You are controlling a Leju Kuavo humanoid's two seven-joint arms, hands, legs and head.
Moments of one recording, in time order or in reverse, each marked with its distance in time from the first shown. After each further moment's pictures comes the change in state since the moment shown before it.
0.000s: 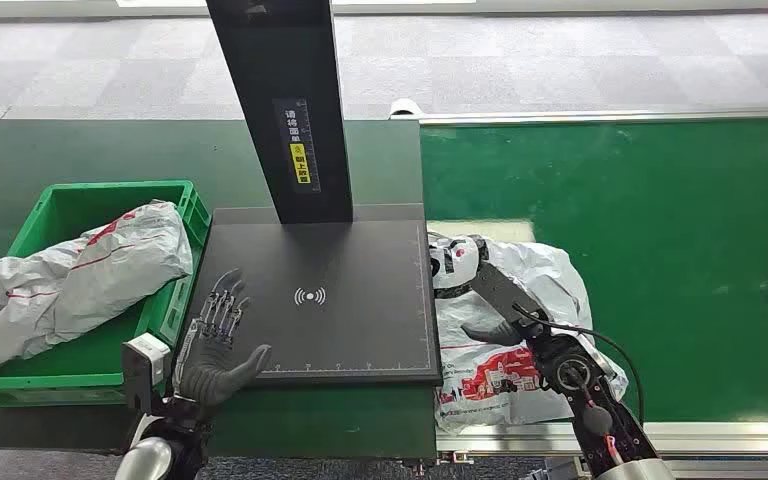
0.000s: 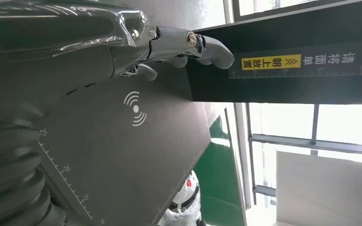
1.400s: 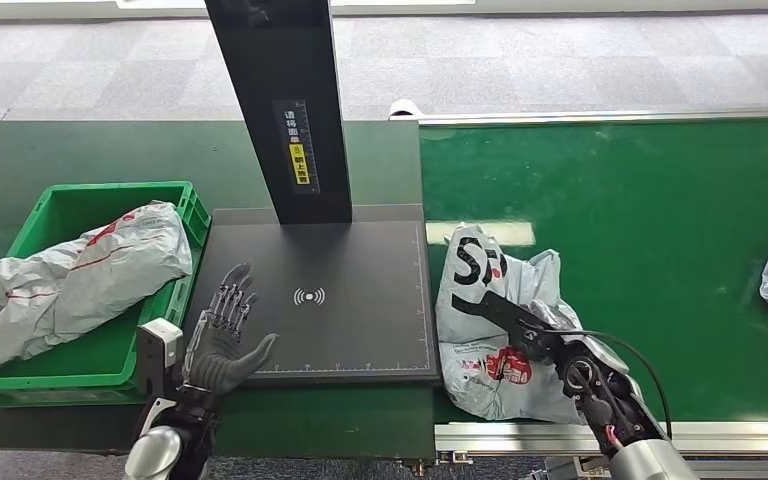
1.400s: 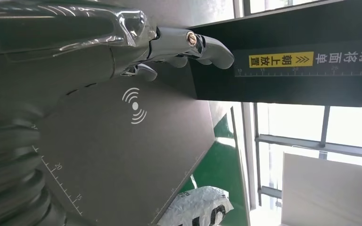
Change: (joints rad) left arm -0.041 -0.004 -0.022 0.038 0.026 0.035 0.042; right arm -0.071 -0.027 -0.018 0.239 0.255 0.062 -0.023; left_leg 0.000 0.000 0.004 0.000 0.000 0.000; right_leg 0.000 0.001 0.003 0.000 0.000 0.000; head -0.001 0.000
